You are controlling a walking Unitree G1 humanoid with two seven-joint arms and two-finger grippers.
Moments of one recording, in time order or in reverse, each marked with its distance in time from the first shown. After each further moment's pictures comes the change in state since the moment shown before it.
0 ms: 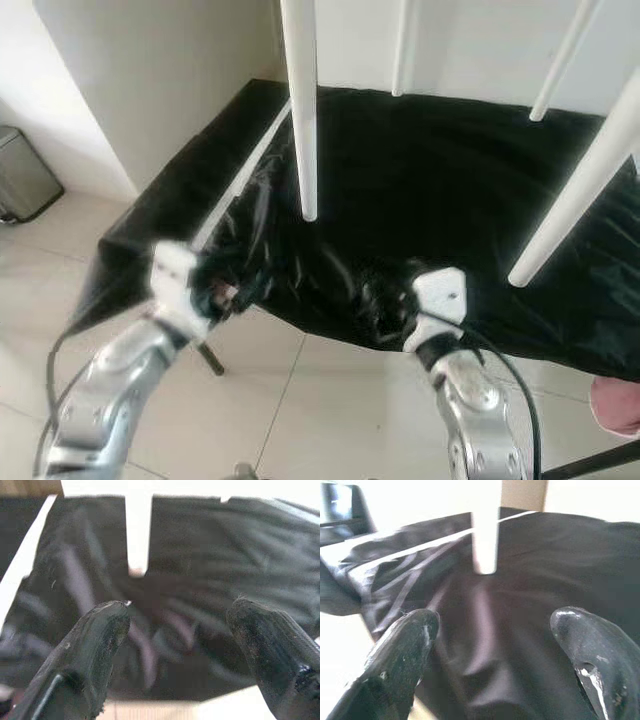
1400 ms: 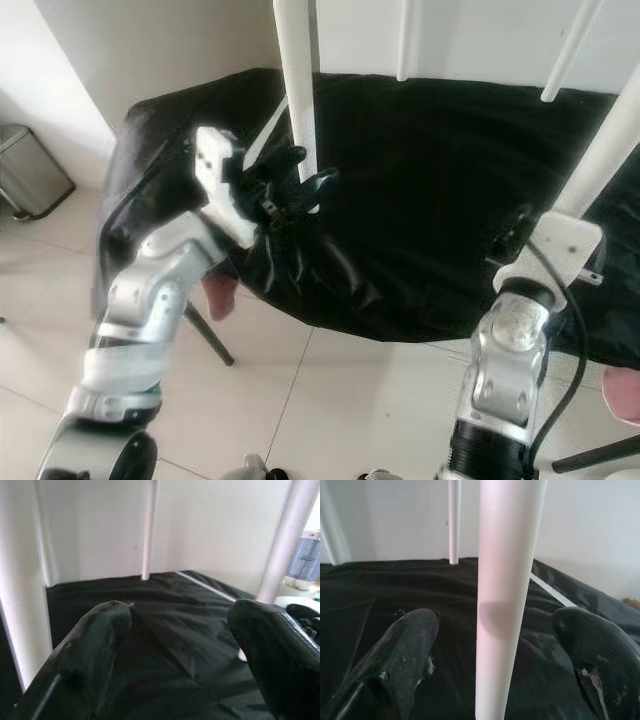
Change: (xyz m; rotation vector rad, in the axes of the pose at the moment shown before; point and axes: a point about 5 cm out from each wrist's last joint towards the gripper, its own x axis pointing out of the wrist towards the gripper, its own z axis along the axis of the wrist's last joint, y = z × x) left arm 0.087 -0.013 0.096 -0.053 -0.294 -0.343; right arm -0.006 -0.092 0.046 -0.124 -0.149 -1.074
